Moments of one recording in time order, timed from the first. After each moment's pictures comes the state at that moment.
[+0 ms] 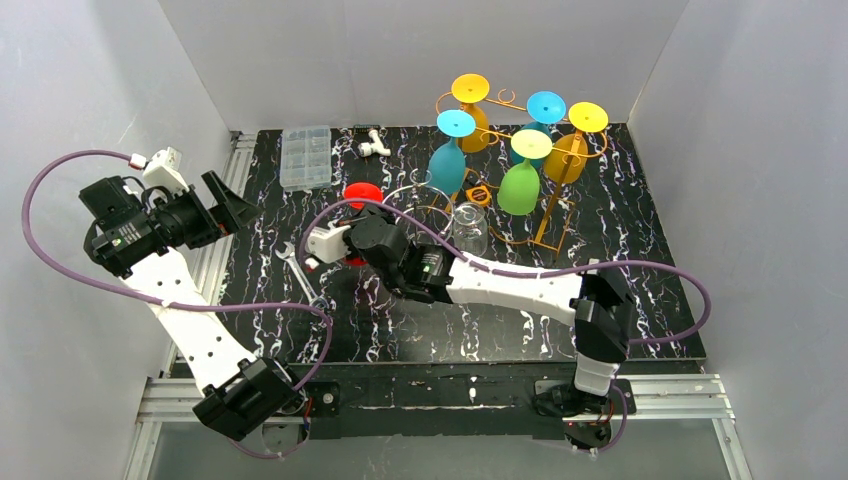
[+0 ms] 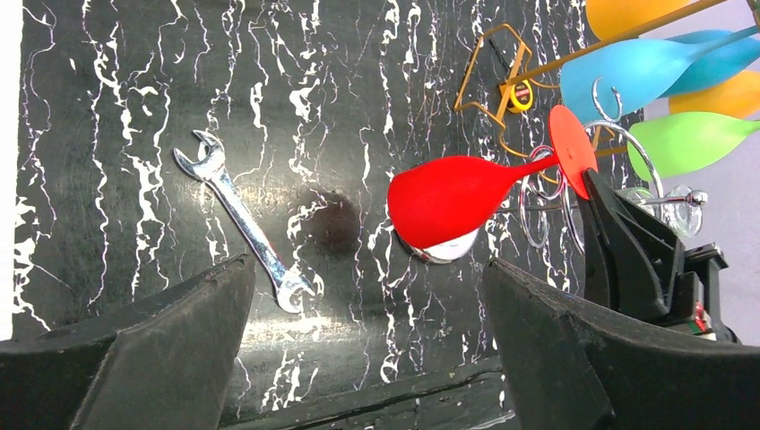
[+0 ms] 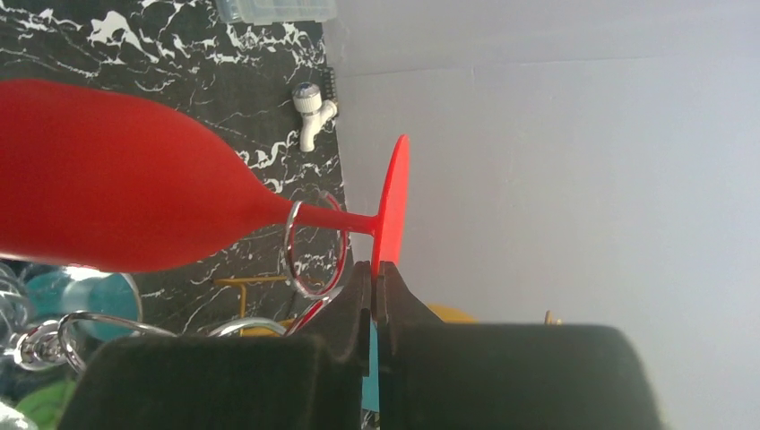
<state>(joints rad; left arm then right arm) 0.71 1.14 1.49 -1.22 0.87 0.12 1.27 1.79 1.53 -0.02 0.62 -1.09</state>
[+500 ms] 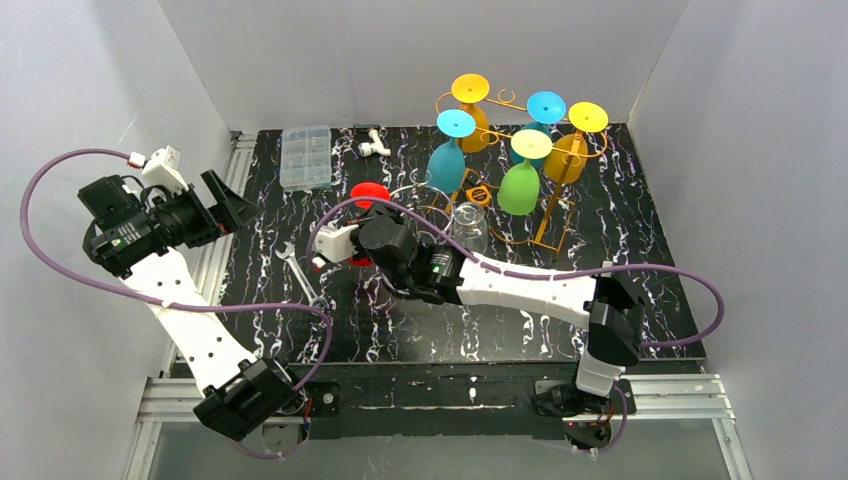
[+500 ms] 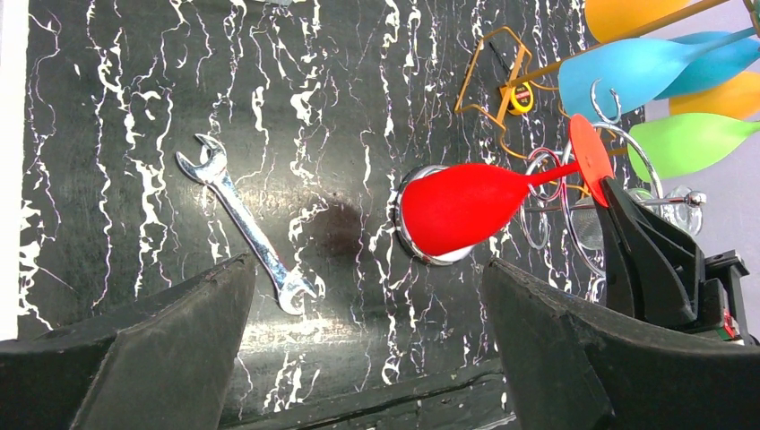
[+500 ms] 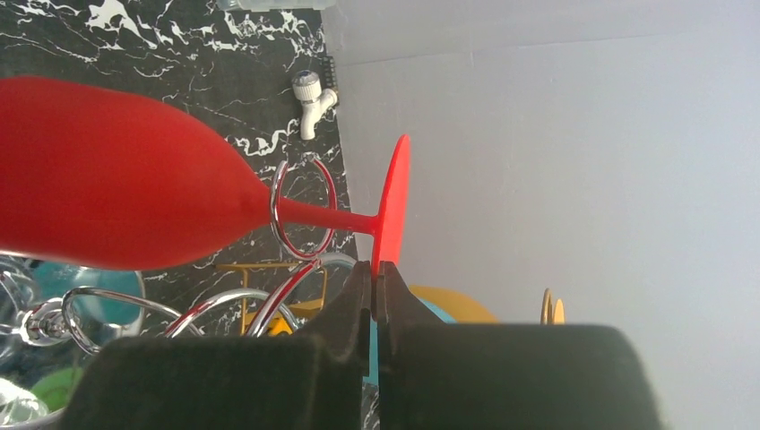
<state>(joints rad) 0.71 1.14 1.51 -1.22 0.87 0.12 1.27 1.73 1.48 -0.04 0.64 -1.07</state>
